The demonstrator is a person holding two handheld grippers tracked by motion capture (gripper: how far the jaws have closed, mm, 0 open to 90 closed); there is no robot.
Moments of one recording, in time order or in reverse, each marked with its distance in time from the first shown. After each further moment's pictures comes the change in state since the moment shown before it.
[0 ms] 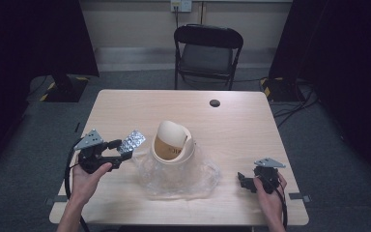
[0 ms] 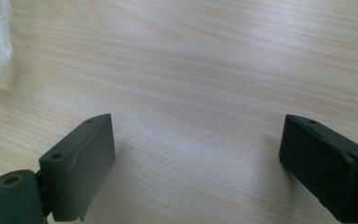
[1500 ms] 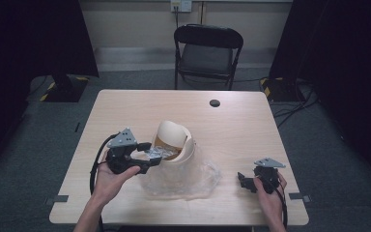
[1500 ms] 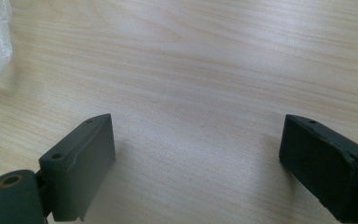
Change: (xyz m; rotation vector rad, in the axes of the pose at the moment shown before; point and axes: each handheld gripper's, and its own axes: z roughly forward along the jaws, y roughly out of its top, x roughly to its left) left arm -0.066 0.046 0.040 0.098 -0.135 0.112; right arm 0.000 0.000 0.000 0.000 0.000 0.000
